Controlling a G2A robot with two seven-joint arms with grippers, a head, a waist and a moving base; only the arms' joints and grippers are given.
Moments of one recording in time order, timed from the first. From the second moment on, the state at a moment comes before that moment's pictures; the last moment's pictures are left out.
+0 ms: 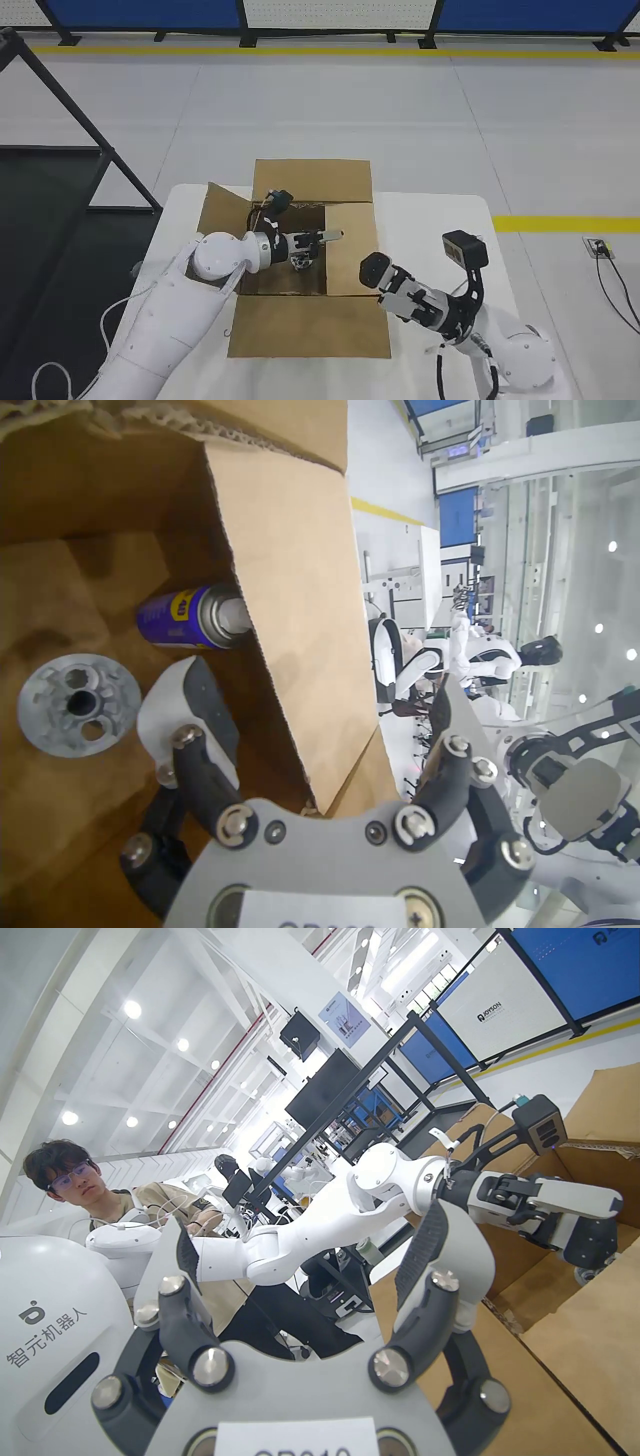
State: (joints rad) left arm 0.52 -1.23 -0.91 -1.12 -0.11 -0.08 -0.84; right arm -1.17 -1.42 1.50 -1.85 0.11 -0.55 0.98
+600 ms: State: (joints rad) left arm 0.47 -1.28 -0.89 -0.95 -0.20 -0.30 -0.78; right arm -1.22 -1.39 1.47 -1.90 0.07 -0.56 0.91
